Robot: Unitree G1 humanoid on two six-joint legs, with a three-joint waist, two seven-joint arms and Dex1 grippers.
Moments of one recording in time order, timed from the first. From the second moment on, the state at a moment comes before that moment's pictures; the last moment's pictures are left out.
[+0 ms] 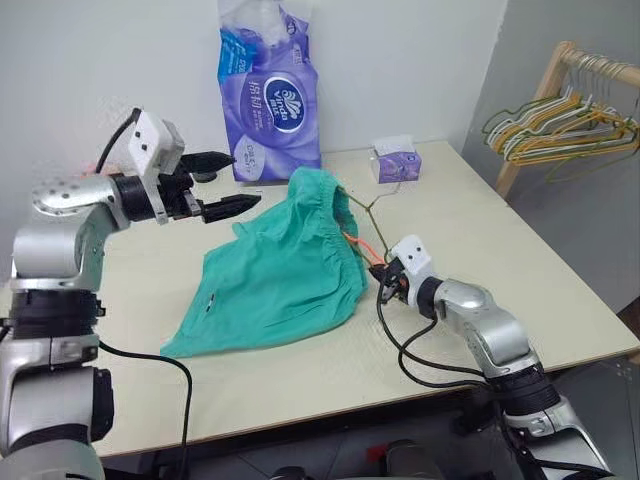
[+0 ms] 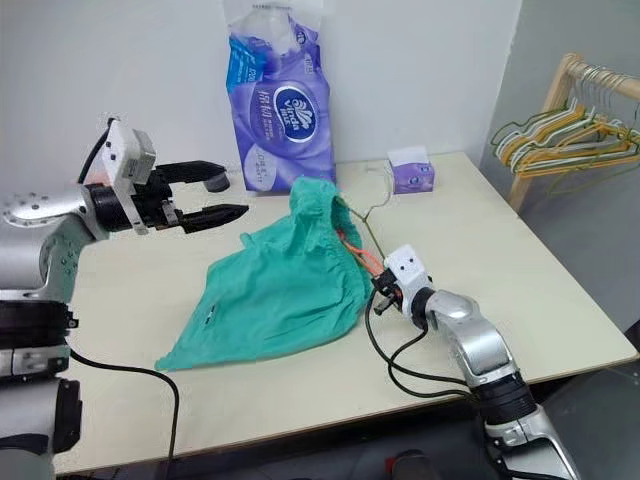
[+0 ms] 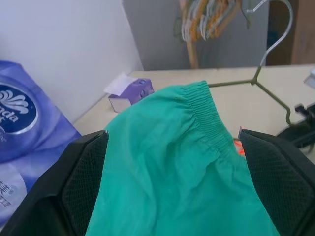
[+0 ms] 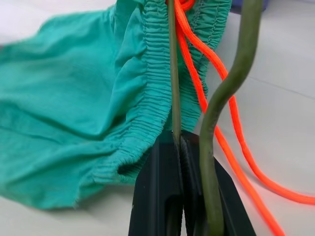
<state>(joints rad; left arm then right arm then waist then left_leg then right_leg) -0.78 0.87 0.04 0.29 -0.37 0.33 -1.23 -0.40 -0.35 0.27 -0.06 0.12 0.53 0.53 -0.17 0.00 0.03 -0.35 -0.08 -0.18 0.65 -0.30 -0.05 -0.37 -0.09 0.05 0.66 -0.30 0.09</state>
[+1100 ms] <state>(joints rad) -0.83 0.79 -0.19 0.56 -0.07 -0.07 -1.54 -0.41 -0.45 0.40 -0.09 -0.18 0.15 0.68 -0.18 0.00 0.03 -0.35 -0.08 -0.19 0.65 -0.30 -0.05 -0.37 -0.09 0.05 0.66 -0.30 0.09</state>
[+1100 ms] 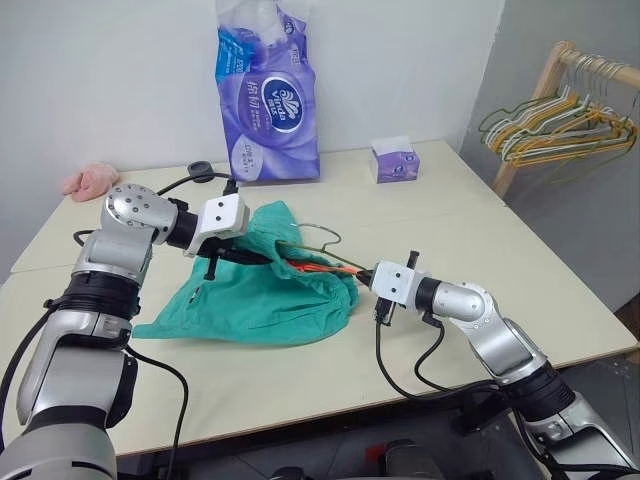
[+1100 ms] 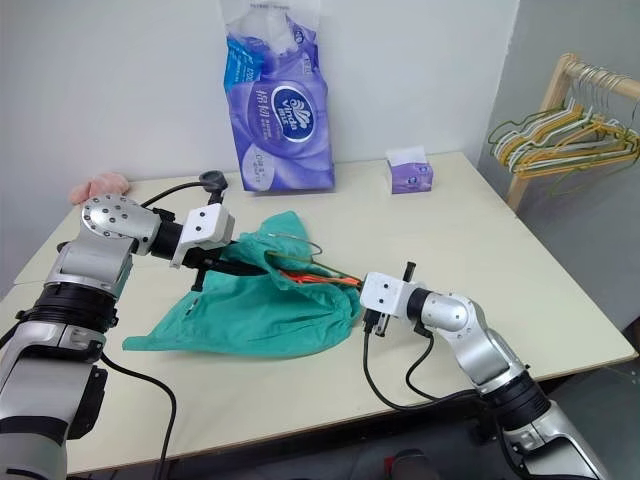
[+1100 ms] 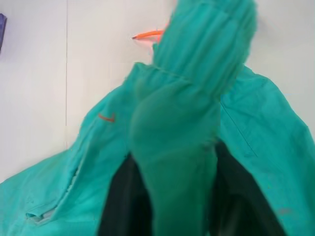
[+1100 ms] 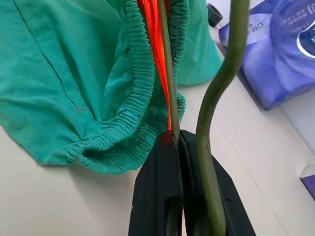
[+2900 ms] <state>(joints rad) -0.71 0.75 -0.01 0.43 -0.20 0.19 -1.27 -0.31 0.06 0.18 -0.17 0.26 1.01 0.35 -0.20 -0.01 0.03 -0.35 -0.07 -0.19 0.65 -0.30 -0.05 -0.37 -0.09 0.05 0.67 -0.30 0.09</state>
